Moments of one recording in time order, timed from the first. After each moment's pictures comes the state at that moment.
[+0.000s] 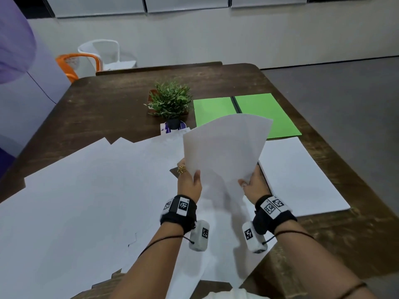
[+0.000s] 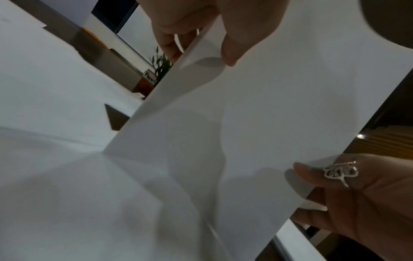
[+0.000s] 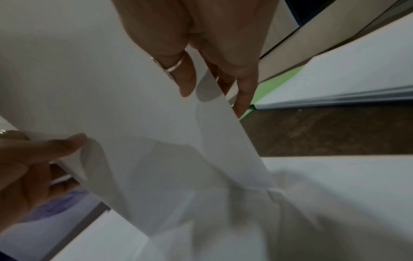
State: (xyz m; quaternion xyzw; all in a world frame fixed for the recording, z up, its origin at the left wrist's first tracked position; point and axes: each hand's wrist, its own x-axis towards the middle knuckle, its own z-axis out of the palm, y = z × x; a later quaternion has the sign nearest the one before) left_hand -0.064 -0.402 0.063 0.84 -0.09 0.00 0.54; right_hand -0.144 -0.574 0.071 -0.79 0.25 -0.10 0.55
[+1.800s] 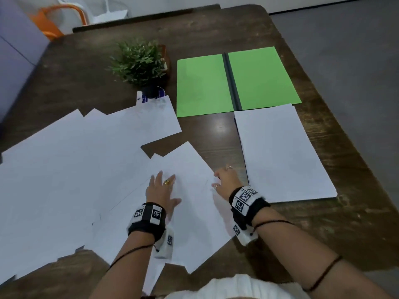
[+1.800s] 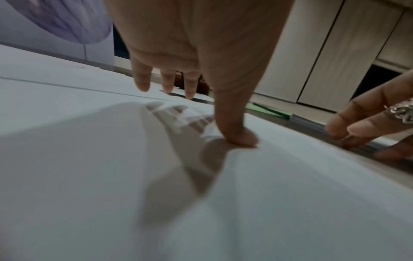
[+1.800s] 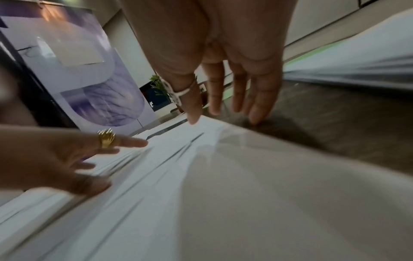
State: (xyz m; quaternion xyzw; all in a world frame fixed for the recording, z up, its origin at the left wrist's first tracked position) left_hand -0.101 -0.419 -0.015 0.97 -0.09 -0.22 0.04; right_hand -0.145 -0.635 -0.017 -0.92 0.13 0.13 0.34
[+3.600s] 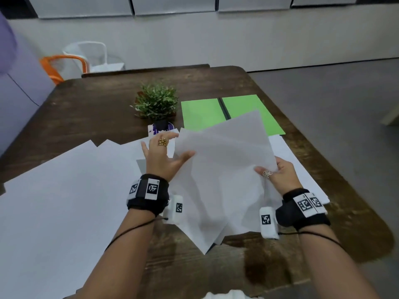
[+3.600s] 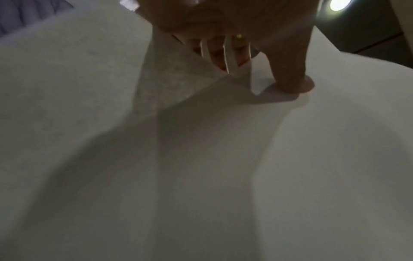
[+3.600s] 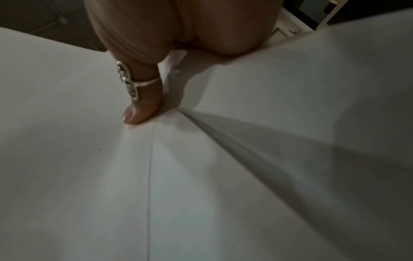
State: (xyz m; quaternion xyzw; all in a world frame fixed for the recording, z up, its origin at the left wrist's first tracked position) left_hand -0.040 -0.384 0.135 0.84 -0.25 0.18 0.44; right_hand -0.196 -0.642 0.123 -0.71 0.22 -0.20 0.63
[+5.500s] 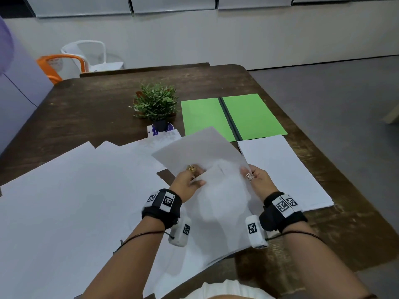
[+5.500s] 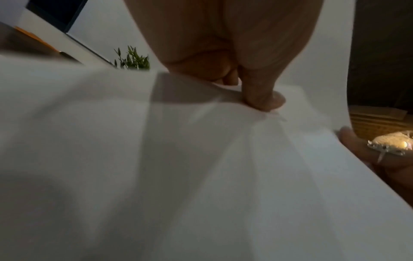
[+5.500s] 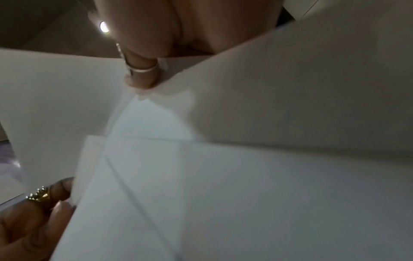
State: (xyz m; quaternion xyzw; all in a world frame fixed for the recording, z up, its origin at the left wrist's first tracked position) left_hand -0.053 -0.412 0.074 0.81 -0.29 -0.17 0.48; right_hand -0.166 -0.614 0.090 -0.73 0.22 -0.09 0.64
